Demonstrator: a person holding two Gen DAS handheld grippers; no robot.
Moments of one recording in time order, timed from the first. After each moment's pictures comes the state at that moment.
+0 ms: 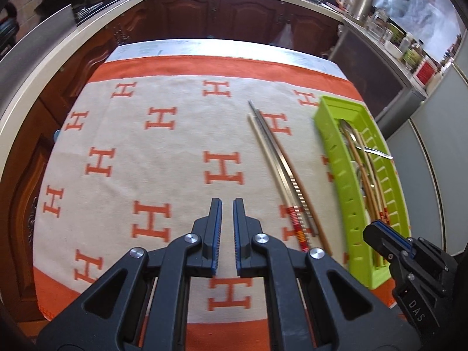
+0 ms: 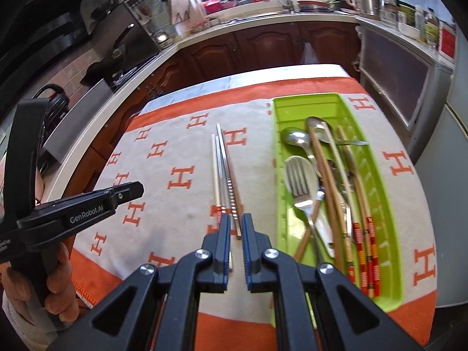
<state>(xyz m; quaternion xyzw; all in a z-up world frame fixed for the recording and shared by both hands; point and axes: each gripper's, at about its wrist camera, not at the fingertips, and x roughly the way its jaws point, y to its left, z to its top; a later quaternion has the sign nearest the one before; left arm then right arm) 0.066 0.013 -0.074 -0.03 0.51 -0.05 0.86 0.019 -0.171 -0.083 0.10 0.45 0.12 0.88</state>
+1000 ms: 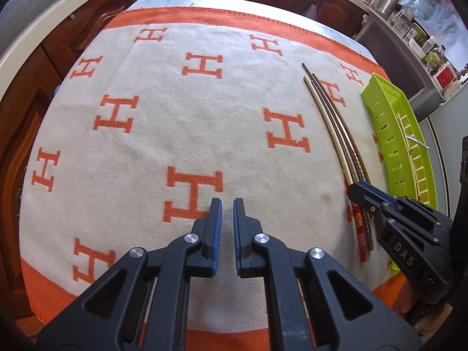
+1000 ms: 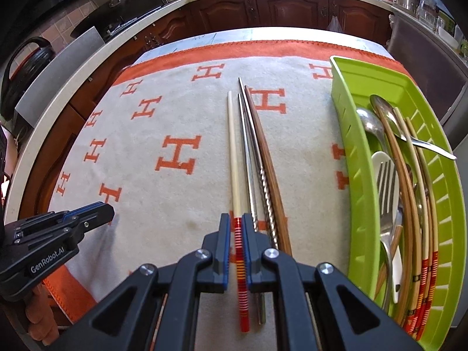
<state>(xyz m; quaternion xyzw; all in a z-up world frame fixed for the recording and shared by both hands) 0.074 0.065 -0.138 -0.06 0.56 -0.03 0.82 0.088 -0.109 -0.149 0.03 0.53 0.12 0.84</state>
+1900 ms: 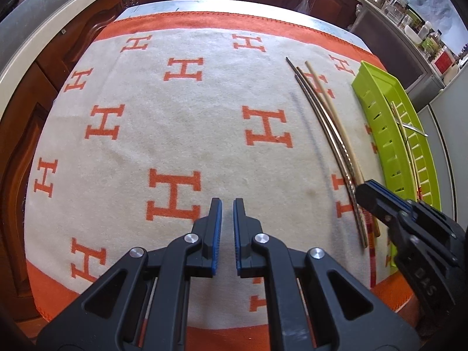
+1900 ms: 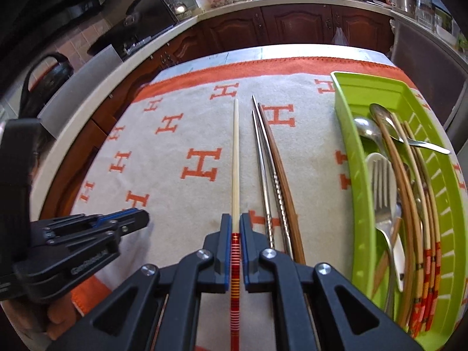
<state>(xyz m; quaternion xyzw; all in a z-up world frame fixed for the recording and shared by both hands) 0.073 0.038 -0.129 -0.03 0.56 -0.04 0.83 0.063 -0.120 -0.126 0.08 0.48 0.15 0.86</state>
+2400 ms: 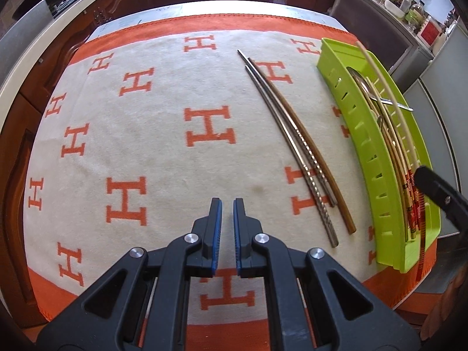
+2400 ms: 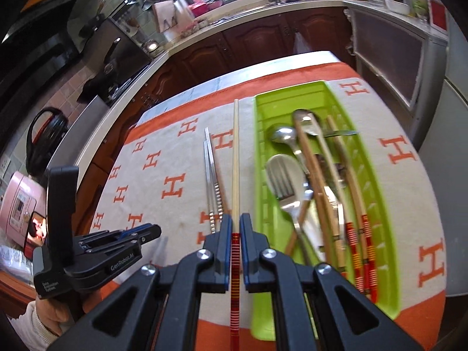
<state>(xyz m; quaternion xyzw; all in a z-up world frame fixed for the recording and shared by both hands) 0.071 -0.025 -0.125 0.02 0.56 -0.06 0.82 0.031 -0.213 -0.093 0.16 0.45 0.11 0.87</state>
